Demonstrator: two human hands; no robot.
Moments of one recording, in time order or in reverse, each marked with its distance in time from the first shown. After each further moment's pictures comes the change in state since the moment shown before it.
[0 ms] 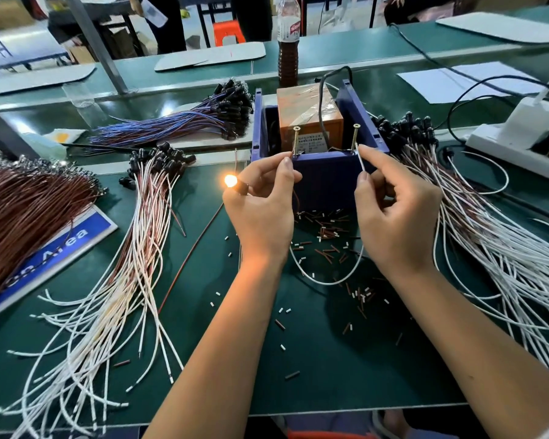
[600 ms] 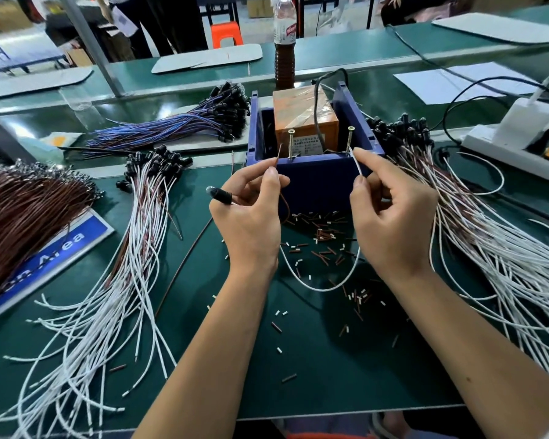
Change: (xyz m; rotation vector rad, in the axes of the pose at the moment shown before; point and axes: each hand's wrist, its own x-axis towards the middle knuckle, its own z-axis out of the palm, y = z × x) left_hand -0.002 0.001 -0.011 -0.107 0.000 -0.098; right_hand -0.001 0.003 0.000 0.022 0.003 -0.020
